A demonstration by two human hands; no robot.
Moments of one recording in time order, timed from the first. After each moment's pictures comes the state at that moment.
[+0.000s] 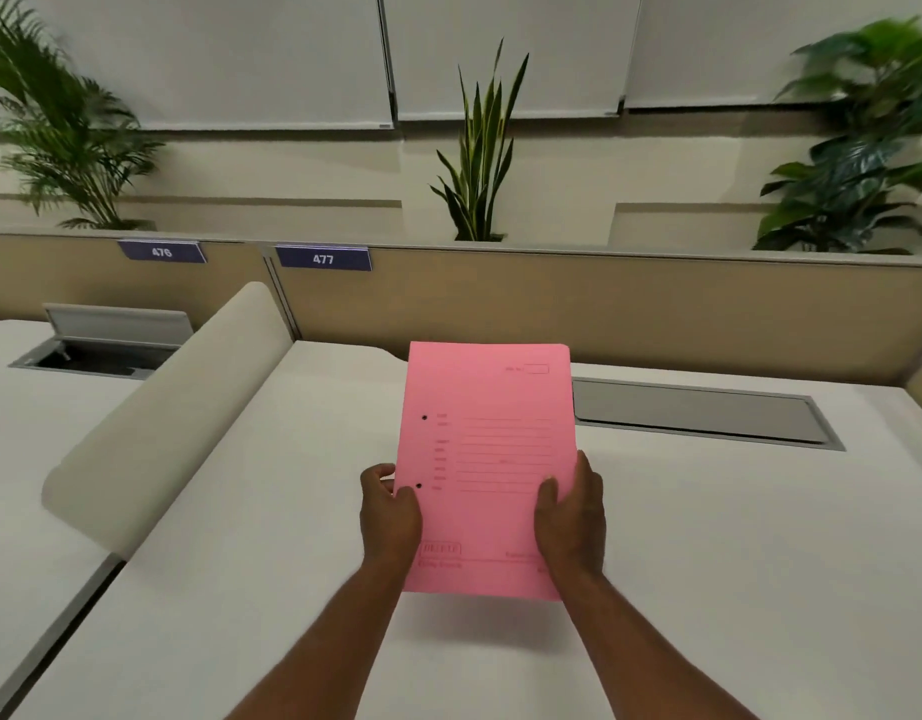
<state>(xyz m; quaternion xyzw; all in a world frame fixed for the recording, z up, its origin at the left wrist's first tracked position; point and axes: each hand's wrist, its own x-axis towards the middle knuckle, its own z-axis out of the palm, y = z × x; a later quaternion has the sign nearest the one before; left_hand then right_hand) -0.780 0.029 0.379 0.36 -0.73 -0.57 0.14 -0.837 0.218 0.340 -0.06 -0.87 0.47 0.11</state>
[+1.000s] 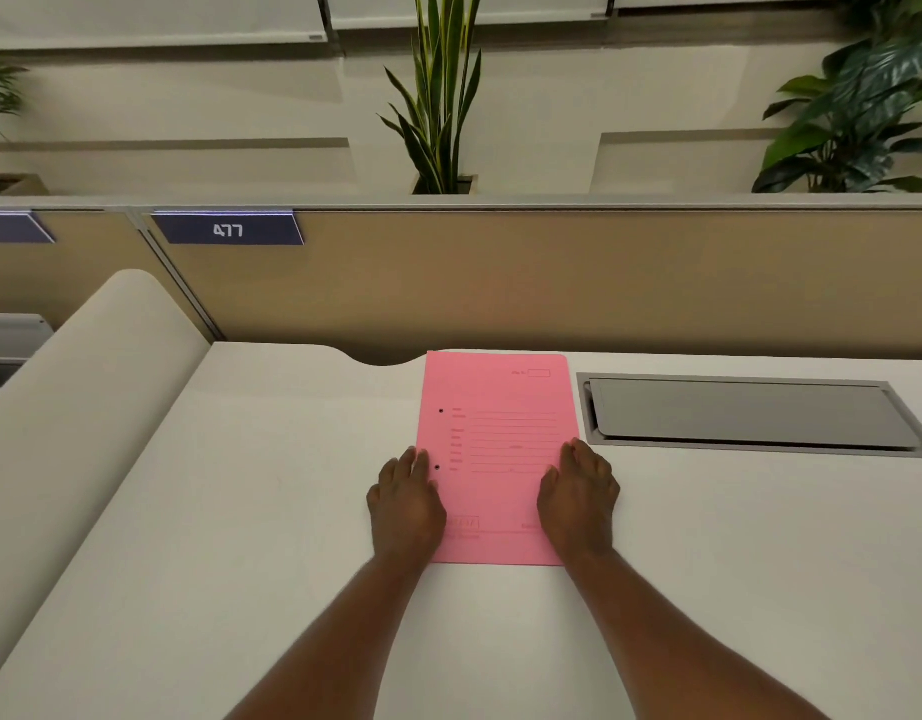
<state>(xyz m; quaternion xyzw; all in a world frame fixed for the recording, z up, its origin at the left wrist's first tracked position) -0.972 -0.022 0.250 0.18 -0.96 -0.20 -0.02 -1.017 0.182 0.230 -0.05 -0.97 0.21 0.06</state>
